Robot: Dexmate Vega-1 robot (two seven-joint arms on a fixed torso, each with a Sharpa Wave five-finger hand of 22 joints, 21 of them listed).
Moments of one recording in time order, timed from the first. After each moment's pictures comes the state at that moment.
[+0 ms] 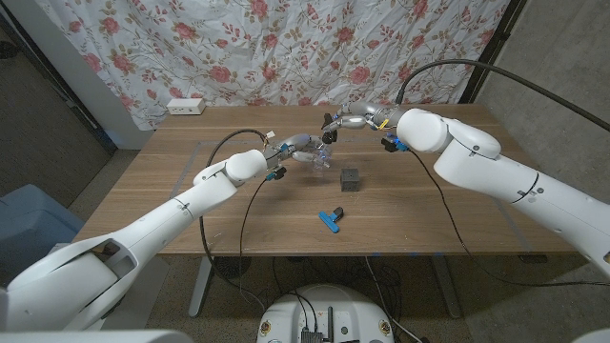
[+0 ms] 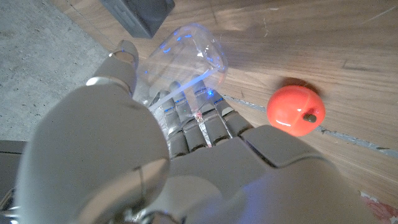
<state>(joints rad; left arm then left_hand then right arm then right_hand) 0.60 0.62 0.71 -1.50 -0.02 -0.08 -0.17 1.02 -0.03 0.37 -0.17 0.20 0.41 -0.04 0.77 0.35 0.58 -0.13 0.52 0.50 0.56 -0.05 0.36 0.32 0.27 -0.04 0.20 0.17 -0.55 -0.88 -0.74 -2.23 -0.25 -0.65 0.31 0.44 -0.03 0.46 -0.17 0.22 0.24 0.06 0.23 0.22 -0.12 0.16 0.19 0.20 -0.08 0.22 0.20 0.25 0.16 0.20 0.18 0.16</state>
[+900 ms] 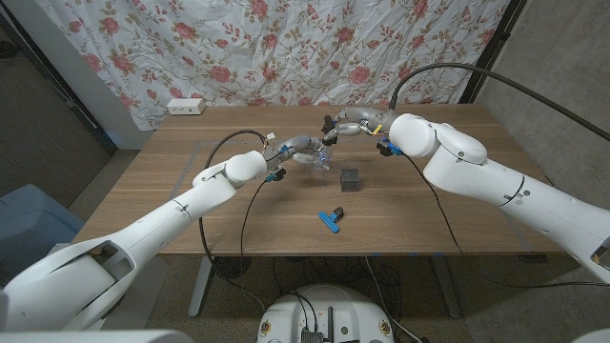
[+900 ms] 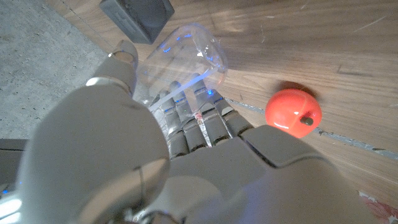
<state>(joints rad) 0.61 0.63 0.71 -1.52 -0.01 -0.07 -0.17 1.02 -0.03 0.37 -0.17 0.20 0.40 -0.03 0.78 0.34 0.58 -0.13 0.52 0.51 0.57 -0.05 0.35 0.32 0.28 -0.04 0.20 0.17 -0.53 -0.85 -0.80 -2.21 -0.33 -0.69 0.32 0.54 -0.02 0.49 -0.18 0.21 0.27 -0.01 0.25 0.23 -0.09 0.13 0.20 0.20 -0.05 0.21 0.22 0.25 0.20 0.19 0.19 0.16</state>
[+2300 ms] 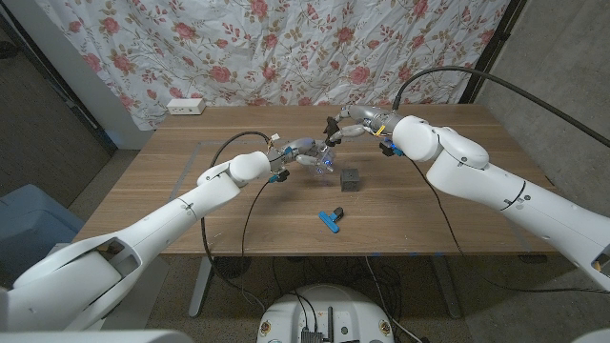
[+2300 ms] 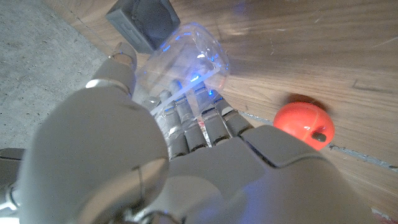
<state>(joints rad) 0.58 0.61 0.74 -1.48 -0.02 -0.08 -0.20 1.01 -0.02 0.35 -0.17 0.20 0.41 -0.04 0.80 0.34 0.60 -0.12 0.53 0.52 0.58 -0.05 0.34 0.32 0.28 -0.04 0.20 0.17 -0.58 -0.84 -0.74 -2.17 -0.35 -0.60 0.27 0.76 0.00 0.53 -0.18 0.20 0.42 -0.11 0.34 0.24 -0.03 0.09 0.21 0.20 0.01 0.18 0.23 0.24 0.26 0.14 0.19 0.16</state>
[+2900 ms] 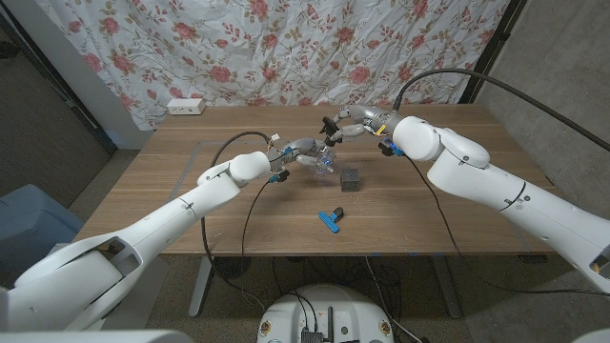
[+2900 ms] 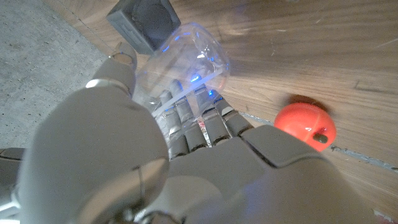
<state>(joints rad) 0.58 0.60 0.74 -1.47 -0.02 -0.09 -0.21 1.01 -0.02 0.35 -0.16 0.20 0.41 -0.04 0.80 0.33 0.59 -0.13 0.53 0.52 0.58 -0.05 0.33 0.32 0.28 -0.04 0.20 0.17 -0.60 -0.83 -0.72 -2.16 -0.32 -0.57 0.25 0.82 0.01 0.53 -0.18 0.20 0.51 -0.17 0.39 0.24 0.00 0.06 0.21 0.20 0.02 0.16 0.24 0.24 0.28 0.12 0.19 0.16</state>
